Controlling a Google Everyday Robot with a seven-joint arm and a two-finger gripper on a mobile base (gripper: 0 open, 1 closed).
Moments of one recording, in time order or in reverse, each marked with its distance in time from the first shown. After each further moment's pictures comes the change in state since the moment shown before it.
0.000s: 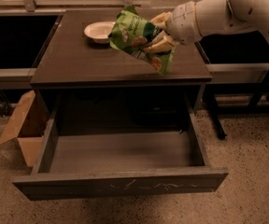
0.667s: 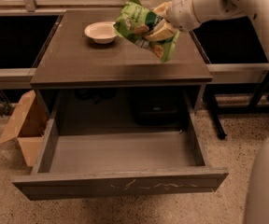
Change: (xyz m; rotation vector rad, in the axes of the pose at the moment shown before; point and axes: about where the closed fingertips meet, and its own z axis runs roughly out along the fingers) arm 0.030 -0.051 0.005 0.023 0.084 0.044
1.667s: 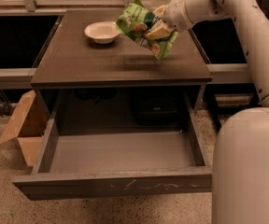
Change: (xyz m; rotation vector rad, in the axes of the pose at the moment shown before) arm 0.038 -0.030 0.034 0.012 0.038 0.102
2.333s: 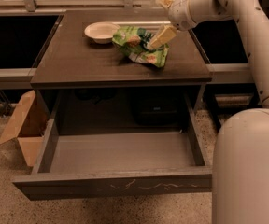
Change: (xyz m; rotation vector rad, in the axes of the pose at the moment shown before) arm 0.012 -0.015 -0.004 0.052 0.000 0.031
